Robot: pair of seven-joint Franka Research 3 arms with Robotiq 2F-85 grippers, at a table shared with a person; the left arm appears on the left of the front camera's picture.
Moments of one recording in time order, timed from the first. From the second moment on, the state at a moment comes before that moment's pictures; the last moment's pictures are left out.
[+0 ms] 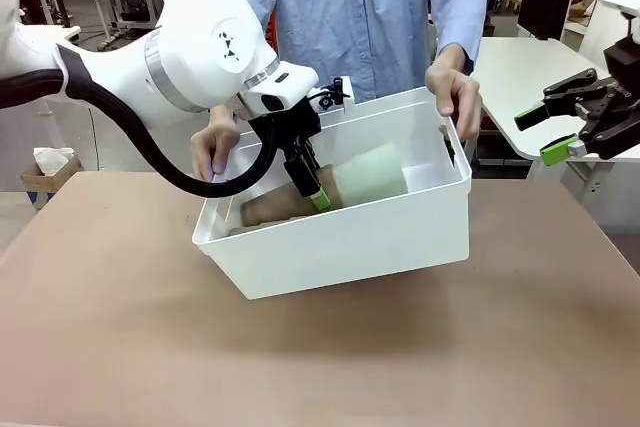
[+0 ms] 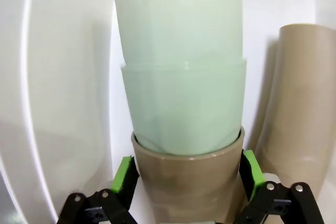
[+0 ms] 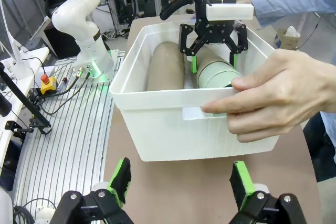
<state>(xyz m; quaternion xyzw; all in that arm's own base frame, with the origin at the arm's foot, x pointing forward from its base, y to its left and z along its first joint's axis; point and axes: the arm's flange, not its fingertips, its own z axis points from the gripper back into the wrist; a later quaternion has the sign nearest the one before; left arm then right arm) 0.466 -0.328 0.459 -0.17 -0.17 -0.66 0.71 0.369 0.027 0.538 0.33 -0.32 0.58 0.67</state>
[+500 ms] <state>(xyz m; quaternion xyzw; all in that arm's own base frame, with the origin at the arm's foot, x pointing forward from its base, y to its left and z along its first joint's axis) 0.458 -0.267 0.549 -0.21 -0.20 -0.67 0.68 0.369 0.027 0.538 0.33 -0.32 0.58 0.67</state>
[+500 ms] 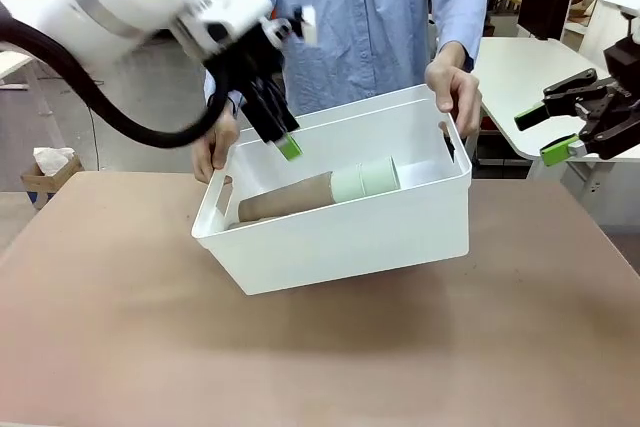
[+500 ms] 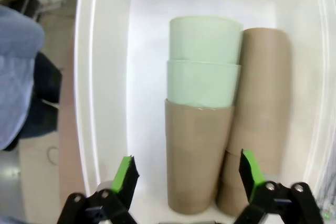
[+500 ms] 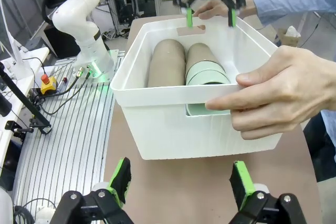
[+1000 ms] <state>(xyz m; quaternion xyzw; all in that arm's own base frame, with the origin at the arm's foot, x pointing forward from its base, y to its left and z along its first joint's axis) 0.460 -0.094 0.609 -0.33 -0.28 -0.63 0.64 0.369 0.027 0.538 0.33 -0.32 0.58 0.67</state>
